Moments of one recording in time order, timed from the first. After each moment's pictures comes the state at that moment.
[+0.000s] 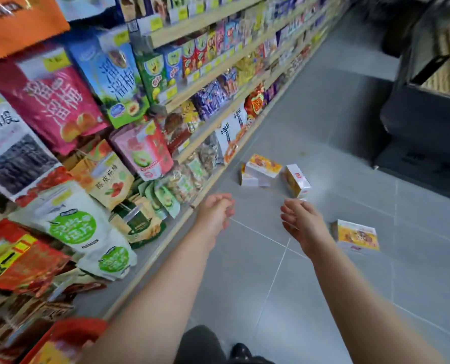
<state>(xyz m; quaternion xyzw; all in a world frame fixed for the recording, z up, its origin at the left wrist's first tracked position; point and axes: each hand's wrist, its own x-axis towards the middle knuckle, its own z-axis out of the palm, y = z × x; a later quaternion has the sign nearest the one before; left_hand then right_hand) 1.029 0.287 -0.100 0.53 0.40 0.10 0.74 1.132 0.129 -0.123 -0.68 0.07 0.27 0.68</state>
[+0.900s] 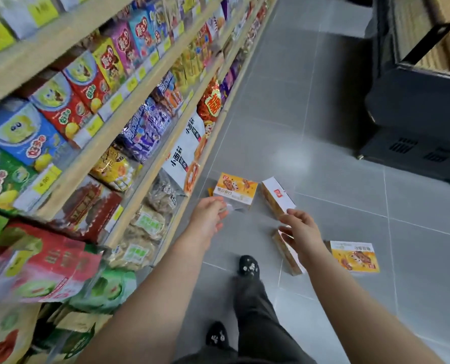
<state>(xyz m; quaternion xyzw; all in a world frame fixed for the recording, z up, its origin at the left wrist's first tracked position) 1.460 0.420 -0.159 0.55 0.41 -0.04 0.72 1.516 0.230 -0.206 -0.67 0.22 0.24 0.67</state>
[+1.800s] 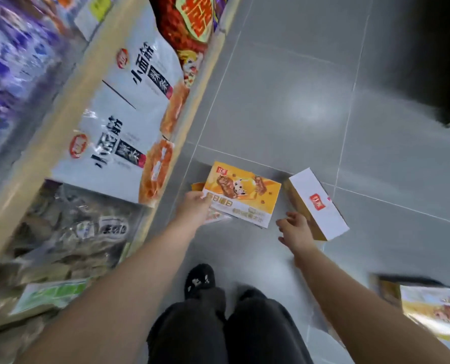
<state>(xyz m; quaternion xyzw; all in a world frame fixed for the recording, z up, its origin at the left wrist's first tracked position) 1.783 0.566 -0.580 0.68 0.48 -0.18 0.53 1.820 0.351 -0.620 -0.76 0.27 0.35 0.48</state>
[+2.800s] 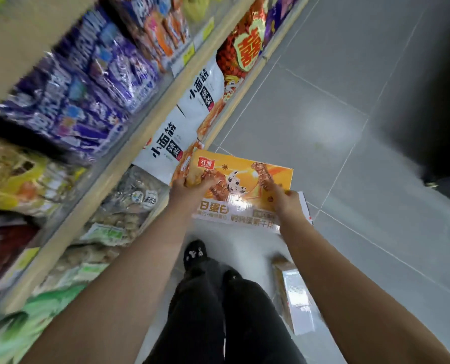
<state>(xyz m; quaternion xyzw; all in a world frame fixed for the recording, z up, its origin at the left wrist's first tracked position) 1.757 0.595 -0.407 0.53 0.56 -0.06 0.63 1.865 0.430 -0.419 -0.77 0.23 0.37 0.47</state>
